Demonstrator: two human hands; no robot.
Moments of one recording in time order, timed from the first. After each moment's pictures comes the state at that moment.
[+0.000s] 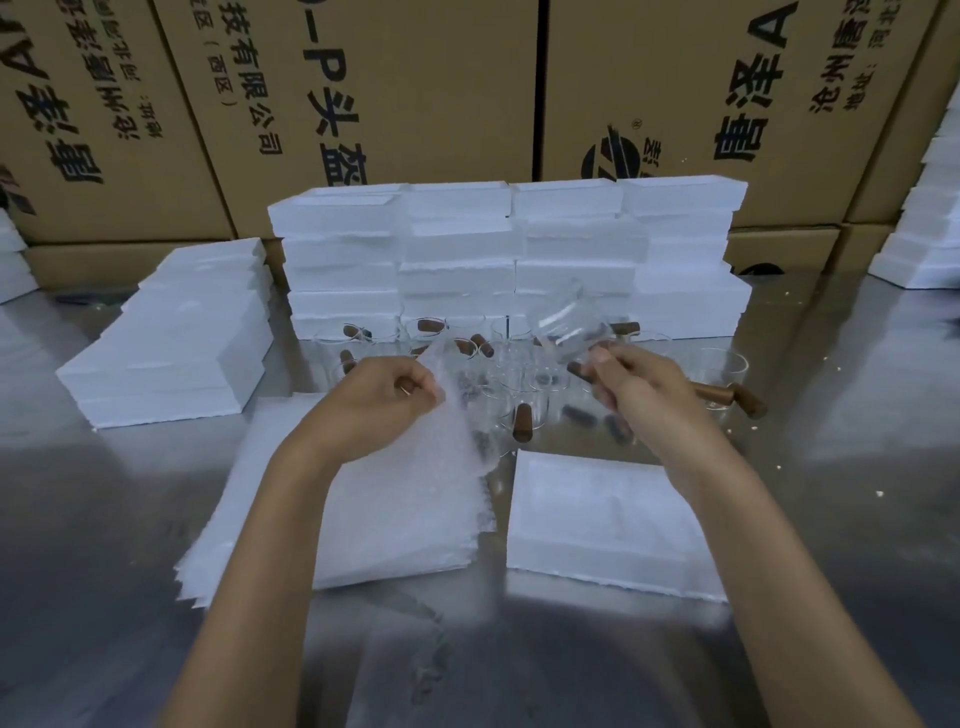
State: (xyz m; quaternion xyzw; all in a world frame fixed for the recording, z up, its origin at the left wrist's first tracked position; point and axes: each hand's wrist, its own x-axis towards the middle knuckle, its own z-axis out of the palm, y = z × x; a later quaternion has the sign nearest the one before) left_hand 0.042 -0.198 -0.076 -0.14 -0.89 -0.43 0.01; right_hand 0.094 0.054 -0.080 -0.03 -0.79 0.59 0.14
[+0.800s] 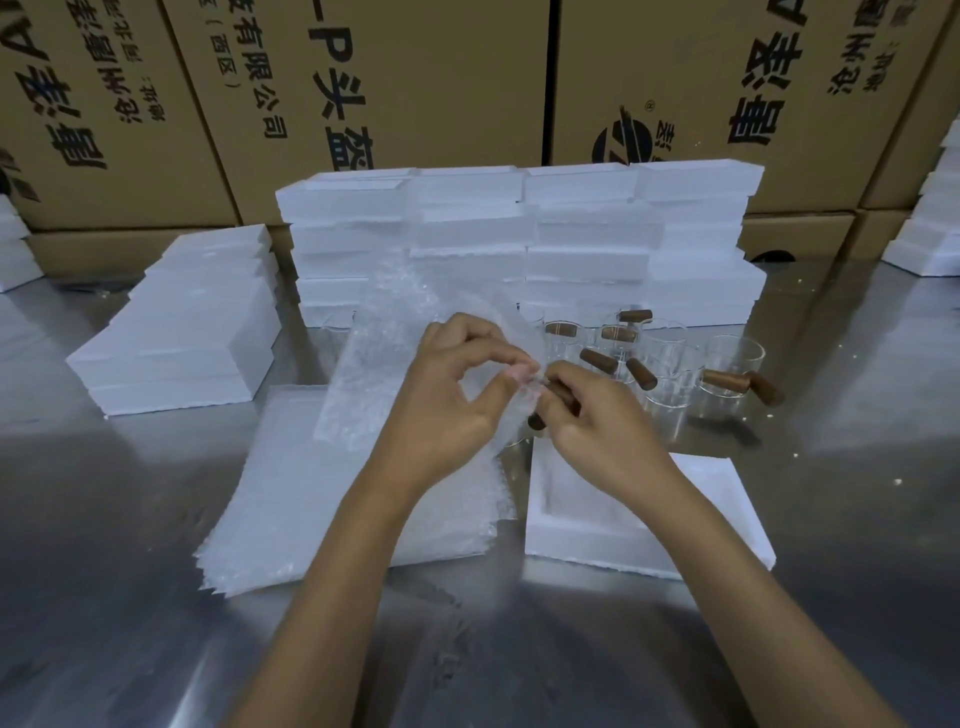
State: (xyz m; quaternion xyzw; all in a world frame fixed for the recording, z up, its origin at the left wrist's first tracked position) left_hand 0.080 -0.156 -0.083 -0.27 -0.82 -0.47 0.20; right_hand 0.097 0.009 -0.106 0.08 -0.90 0.38 0.18
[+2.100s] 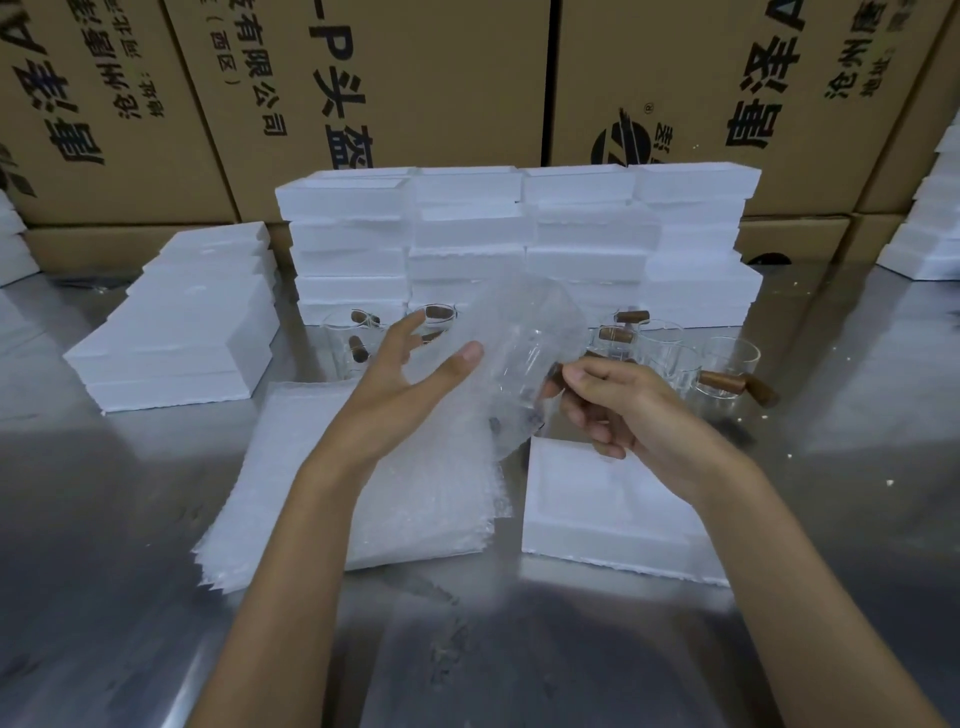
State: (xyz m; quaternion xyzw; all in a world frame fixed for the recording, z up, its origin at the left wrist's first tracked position) left_hand 0.059 -0.194 -0.091 -0.10 -0.80 -0.59 0.01; right_hand 0.099 0.046 -0.092 0.11 -0.74 0.66 -0.03
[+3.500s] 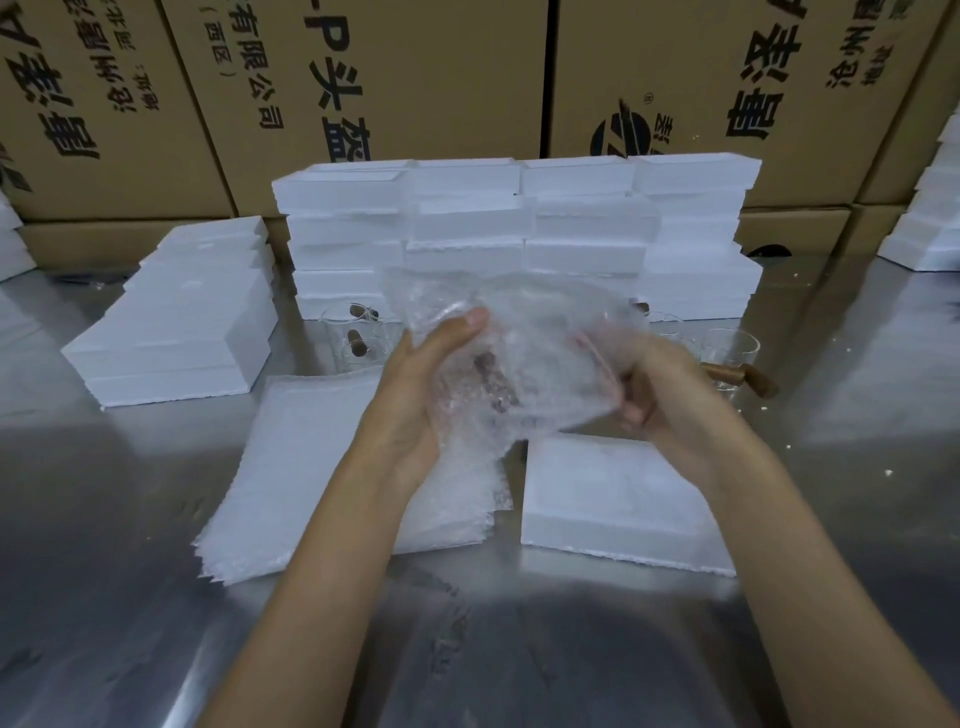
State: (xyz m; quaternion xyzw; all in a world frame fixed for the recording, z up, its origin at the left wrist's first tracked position) left_hand 0.084 -0.159 -0.076 -0.04 -0.53 -0.84 -0.08; right_hand 0.102 0.048 -0.082 0.02 -0.67 0.74 0.04
